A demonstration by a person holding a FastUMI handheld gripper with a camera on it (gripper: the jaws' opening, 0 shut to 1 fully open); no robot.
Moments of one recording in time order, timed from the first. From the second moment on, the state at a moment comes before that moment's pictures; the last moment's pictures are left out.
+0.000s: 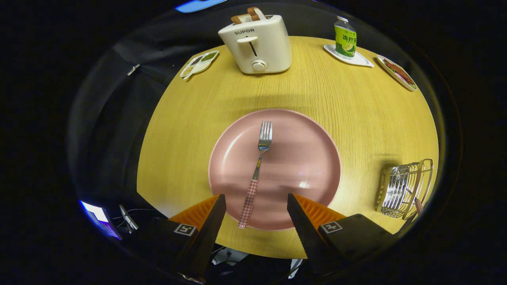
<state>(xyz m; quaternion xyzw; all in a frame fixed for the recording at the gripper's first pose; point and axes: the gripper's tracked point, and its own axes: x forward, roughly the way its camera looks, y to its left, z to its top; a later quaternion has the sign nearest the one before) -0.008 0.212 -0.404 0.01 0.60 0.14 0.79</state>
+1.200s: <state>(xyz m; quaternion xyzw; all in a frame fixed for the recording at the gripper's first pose) -0.022 0.183 -0.390 0.01 0.62 0.16 0.77</state>
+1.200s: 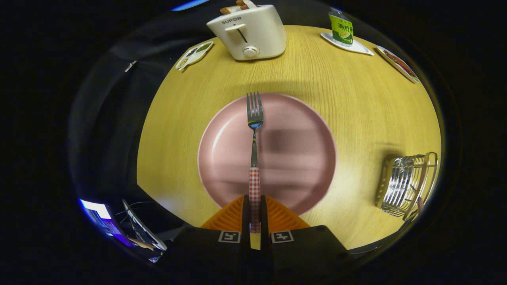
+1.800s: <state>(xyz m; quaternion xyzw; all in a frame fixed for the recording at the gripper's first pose) -0.051 -0.021 -0.253 -0.10 0.66 0.17 0.72</state>
